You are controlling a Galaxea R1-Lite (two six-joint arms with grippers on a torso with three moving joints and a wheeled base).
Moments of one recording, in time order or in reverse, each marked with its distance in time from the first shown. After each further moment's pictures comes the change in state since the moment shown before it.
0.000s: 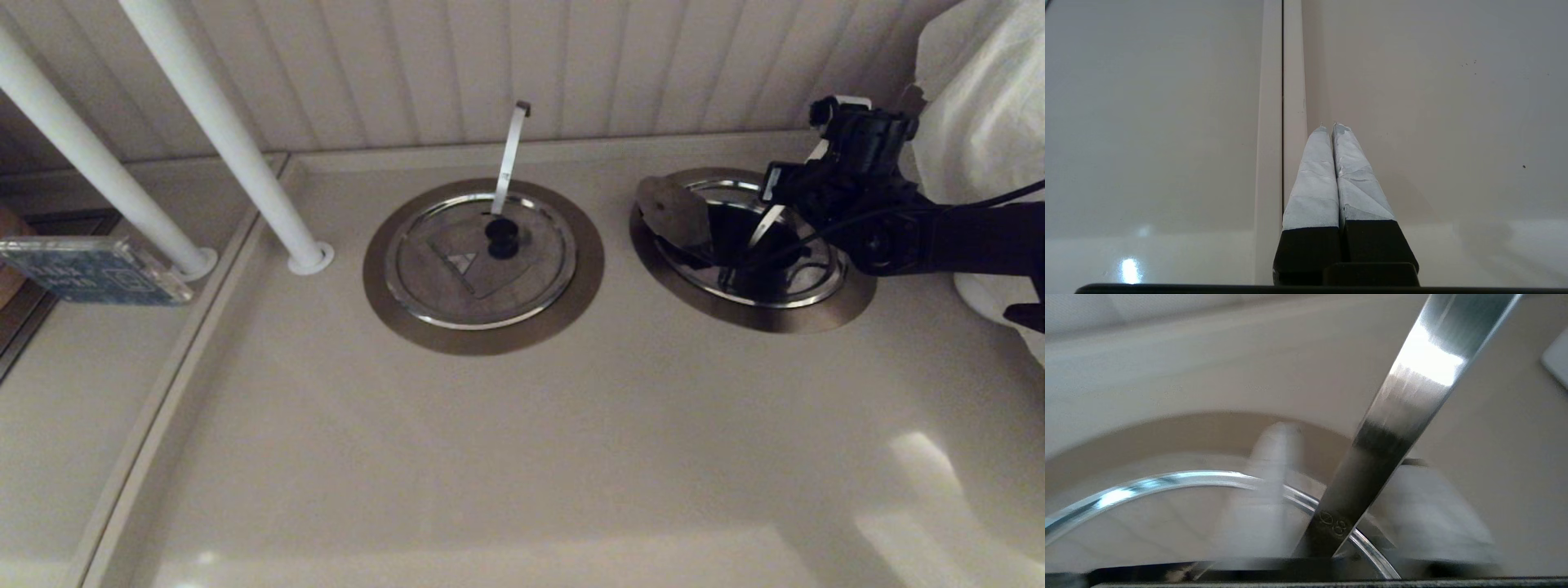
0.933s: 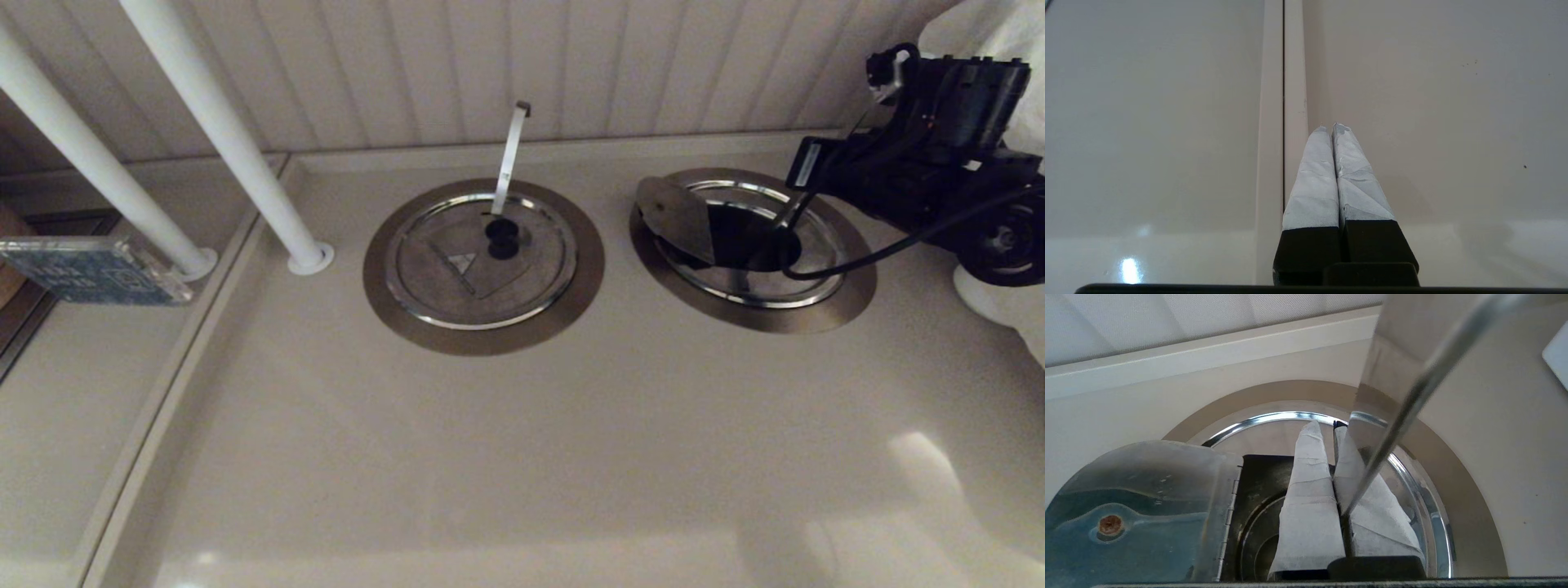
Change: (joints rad) left arm 0.000 0.000 0.000 0.000 0.000 0.000; right arm 0.056 -0.365 0.394 -0.009 0.119 0.044
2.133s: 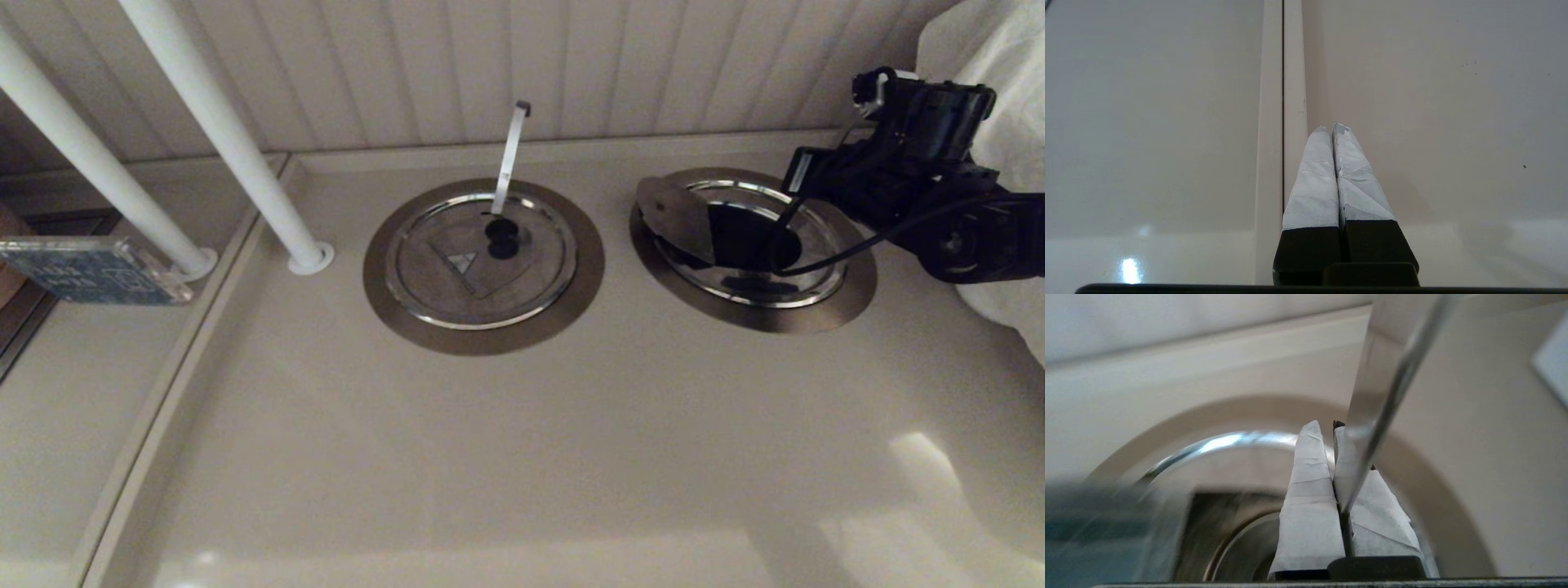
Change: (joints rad) left arm 0.000 0.000 0.000 0.000 0.000 0.001; right arm -0.052 0.134 -0.106 -0.053 -0.001 -0.016
